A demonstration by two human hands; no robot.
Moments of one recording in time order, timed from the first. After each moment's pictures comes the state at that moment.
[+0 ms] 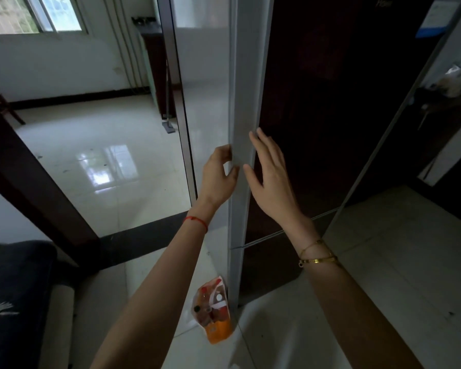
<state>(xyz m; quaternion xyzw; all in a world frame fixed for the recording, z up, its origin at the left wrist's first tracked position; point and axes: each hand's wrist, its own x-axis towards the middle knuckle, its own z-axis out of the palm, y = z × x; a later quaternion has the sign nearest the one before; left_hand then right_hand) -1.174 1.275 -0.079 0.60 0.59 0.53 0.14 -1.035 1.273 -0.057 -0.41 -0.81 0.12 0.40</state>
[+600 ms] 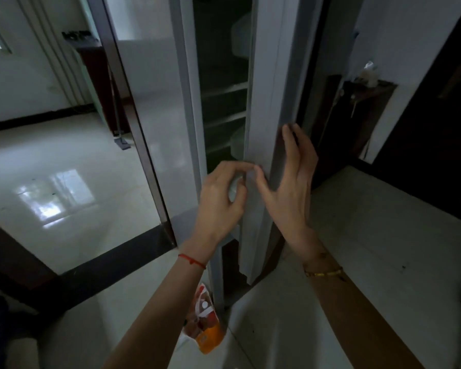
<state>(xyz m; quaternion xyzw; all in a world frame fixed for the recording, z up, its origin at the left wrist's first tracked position) -1.110 1.197 -0.062 0.73 0.41 0.54 0.09 -0.969 1.211 -0.050 -0.48 -0.68 -0.15 0.54</state>
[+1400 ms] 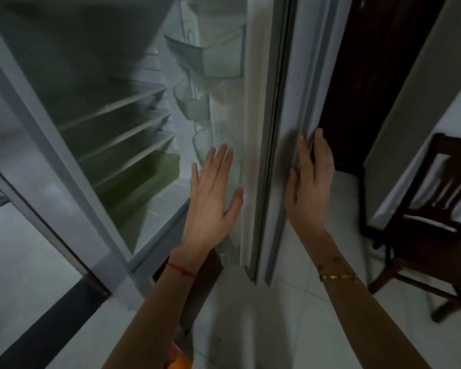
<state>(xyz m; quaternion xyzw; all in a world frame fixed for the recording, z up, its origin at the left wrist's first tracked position) -0.965 1.201 -0.060 0.85 0.31 0.42 0.07 -0.779 1.144 -0.058 -0.60 -0.55 -0.32 0.48</state>
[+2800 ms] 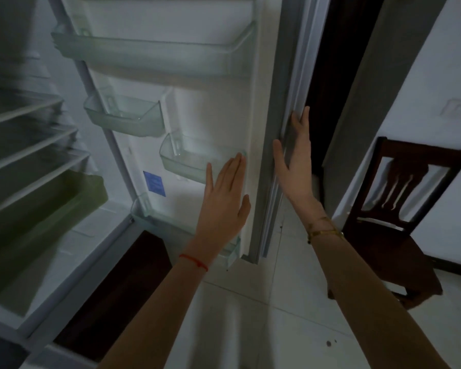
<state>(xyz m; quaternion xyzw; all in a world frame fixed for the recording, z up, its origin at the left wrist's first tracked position) -0.701 1.245 -0.081 0.90 0.25 0.36 -0.01 -0.528 1.211 -0.039 -0.60 -0.52 -0.11 0.60</state>
